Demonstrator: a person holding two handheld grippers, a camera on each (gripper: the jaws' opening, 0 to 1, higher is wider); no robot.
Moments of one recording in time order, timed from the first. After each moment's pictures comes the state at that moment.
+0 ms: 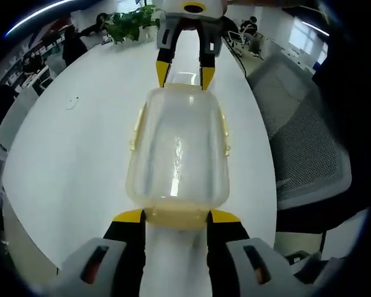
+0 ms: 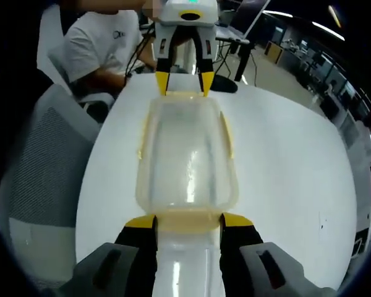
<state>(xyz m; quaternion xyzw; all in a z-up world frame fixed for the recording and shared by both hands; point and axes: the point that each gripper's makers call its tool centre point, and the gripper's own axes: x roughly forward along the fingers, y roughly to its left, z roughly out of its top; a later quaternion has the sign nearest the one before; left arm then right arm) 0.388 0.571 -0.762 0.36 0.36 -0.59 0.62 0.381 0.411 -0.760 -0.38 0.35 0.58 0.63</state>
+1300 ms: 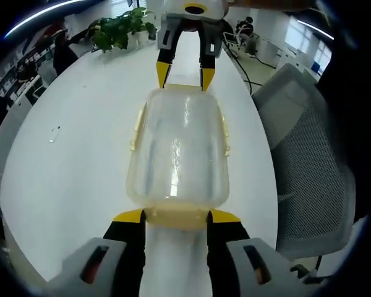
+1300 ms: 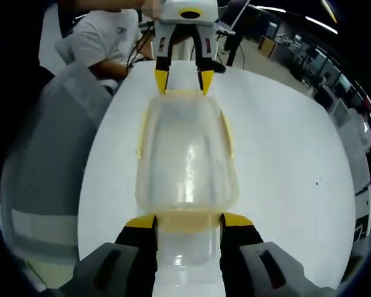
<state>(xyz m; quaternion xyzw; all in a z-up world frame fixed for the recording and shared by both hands) 0.382 0.454 -0.762 0.37 0.35 -0.61 0.61 0.370 0.295 -0.759 -0.38 0.36 0.56 0.64</state>
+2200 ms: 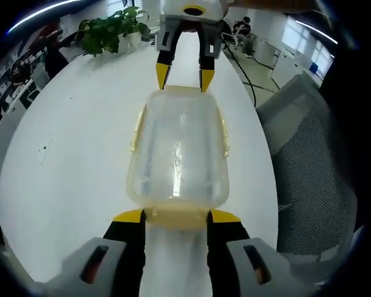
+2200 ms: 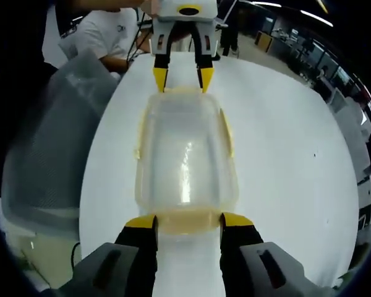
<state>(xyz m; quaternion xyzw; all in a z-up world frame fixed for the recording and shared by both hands) 0.375 0.389 -0.767 0.36 0.35 -0.62 0.60 0.358 0.229 -0.766 -0.37 0.37 0.55 0.64</state>
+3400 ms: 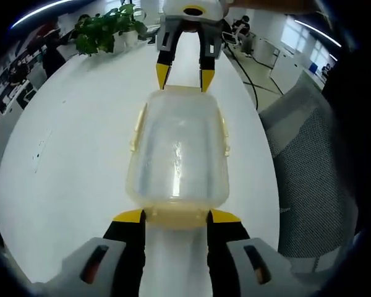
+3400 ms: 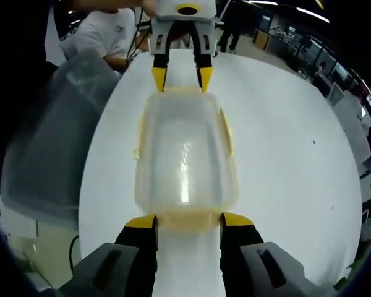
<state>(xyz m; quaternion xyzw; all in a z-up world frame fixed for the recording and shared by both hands) 0.373 0.364 -0.775 0.37 0.36 -0.62 0.59 0.355 0.204 -0.776 -0.36 0.38 0.55 0.65</state>
